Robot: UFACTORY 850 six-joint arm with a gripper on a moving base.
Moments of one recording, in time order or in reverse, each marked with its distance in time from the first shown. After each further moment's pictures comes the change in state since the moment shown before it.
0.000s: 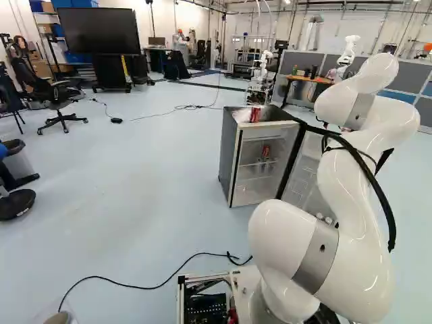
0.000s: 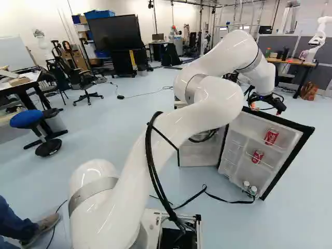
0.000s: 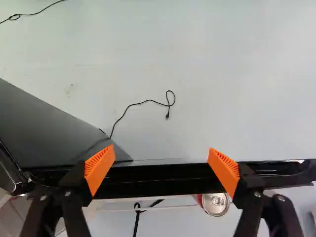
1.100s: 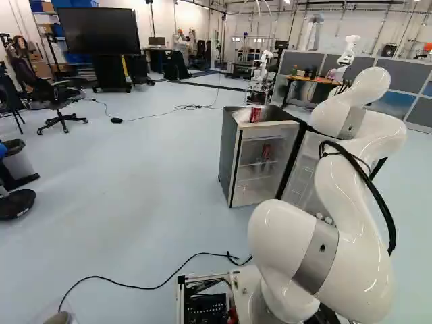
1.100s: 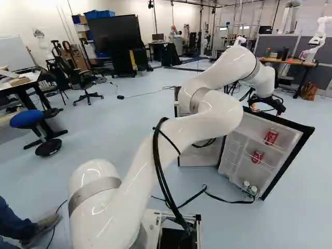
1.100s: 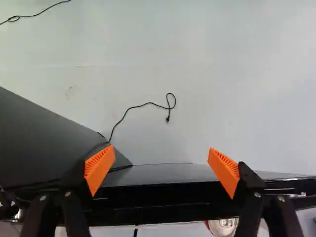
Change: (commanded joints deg) arm 0.1 -7.6 -11.0 0.0 -2.6 0.0
